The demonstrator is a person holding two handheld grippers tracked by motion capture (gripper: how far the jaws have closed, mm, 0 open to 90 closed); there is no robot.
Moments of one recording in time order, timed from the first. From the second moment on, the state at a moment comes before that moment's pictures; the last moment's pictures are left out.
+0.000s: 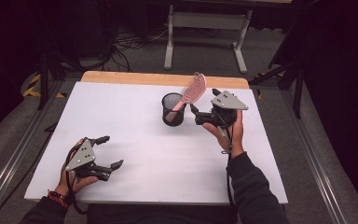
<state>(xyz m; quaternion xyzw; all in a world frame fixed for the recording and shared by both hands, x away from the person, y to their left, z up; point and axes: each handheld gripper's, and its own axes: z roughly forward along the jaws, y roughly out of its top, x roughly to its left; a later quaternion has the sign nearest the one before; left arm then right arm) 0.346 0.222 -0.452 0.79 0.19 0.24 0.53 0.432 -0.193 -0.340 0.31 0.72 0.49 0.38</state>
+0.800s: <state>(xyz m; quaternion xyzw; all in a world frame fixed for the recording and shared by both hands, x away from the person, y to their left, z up) 0.347 0.223 -0.453 0.79 0.19 0.24 0.53 0.408 -0.198 -0.346 0.27 0.74 0.48 0.38</state>
